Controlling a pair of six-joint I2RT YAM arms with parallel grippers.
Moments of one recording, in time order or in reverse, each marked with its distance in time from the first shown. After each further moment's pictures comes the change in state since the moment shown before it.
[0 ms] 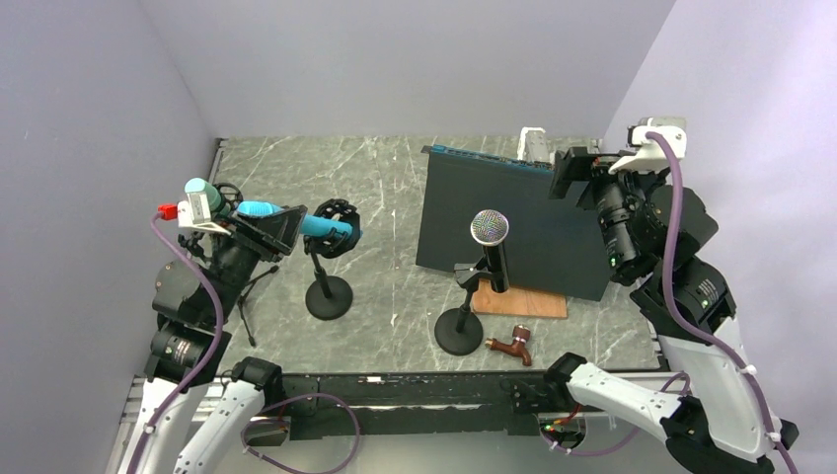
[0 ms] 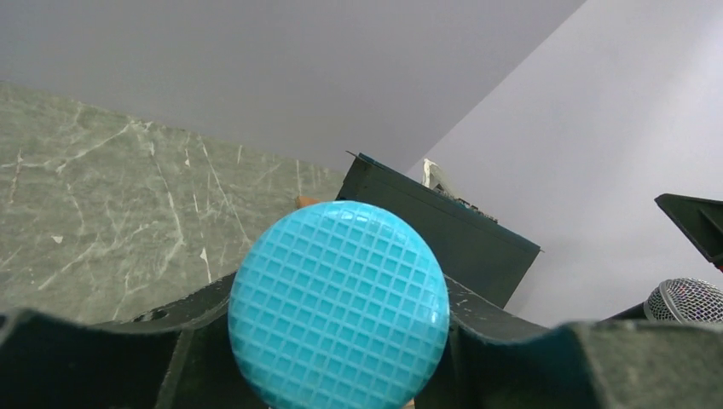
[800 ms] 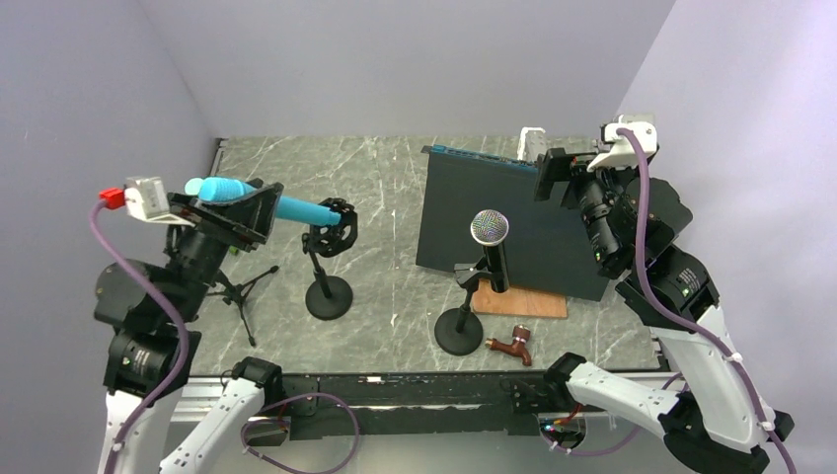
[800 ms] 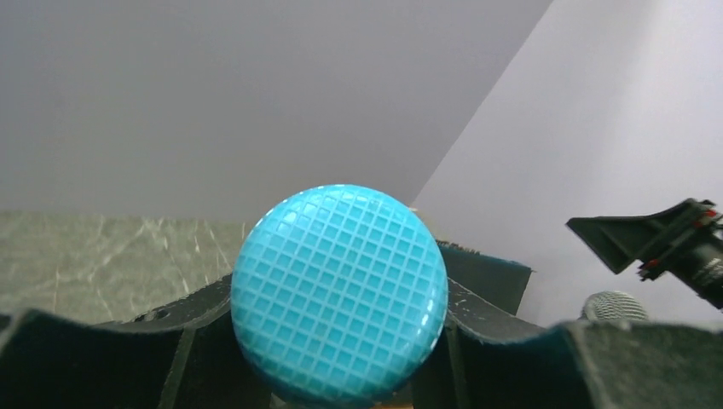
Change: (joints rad) left arm 0.000 0.090 0.284 -0.068 0.014 0.148; right arm 0.000 0.031 -0.034 0.007 -0.055 -0.002
